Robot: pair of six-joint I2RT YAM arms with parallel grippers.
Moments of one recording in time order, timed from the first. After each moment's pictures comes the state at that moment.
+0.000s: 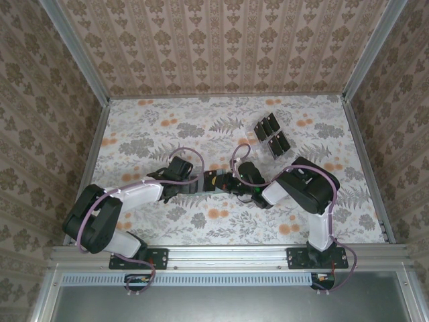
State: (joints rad) left arm -0.63 1.45 0.63 -0.26 -0.25 -0.44; right arm 0.69 1.96 0.64 0.88 -0.35 1.08
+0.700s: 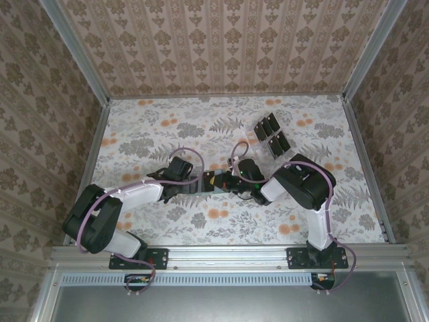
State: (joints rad) left arm -0.63 1.45 0.63 -0.26 -0.25 -0.44; right arm 0.65 2.01 0.70 0.87 -0.49 1.10
